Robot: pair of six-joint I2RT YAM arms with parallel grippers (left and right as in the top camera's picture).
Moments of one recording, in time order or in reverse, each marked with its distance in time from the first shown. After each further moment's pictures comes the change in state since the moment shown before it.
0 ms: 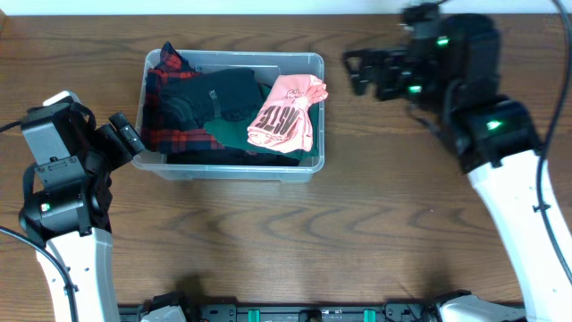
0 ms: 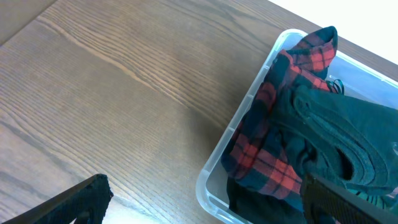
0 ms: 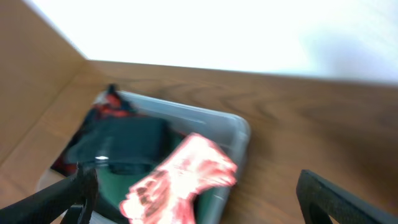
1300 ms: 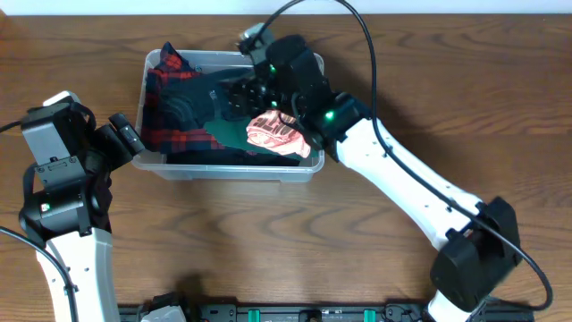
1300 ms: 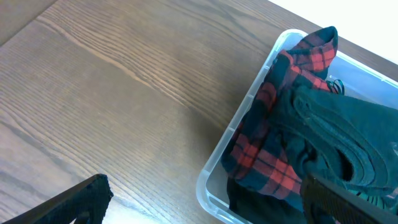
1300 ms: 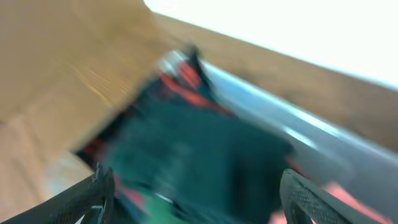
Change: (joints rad) left arm 0.000 0.000 0.000 0.000 0.000 0.000; right arm 0.354 0.422 0.097 0.348 0.054 -0.027
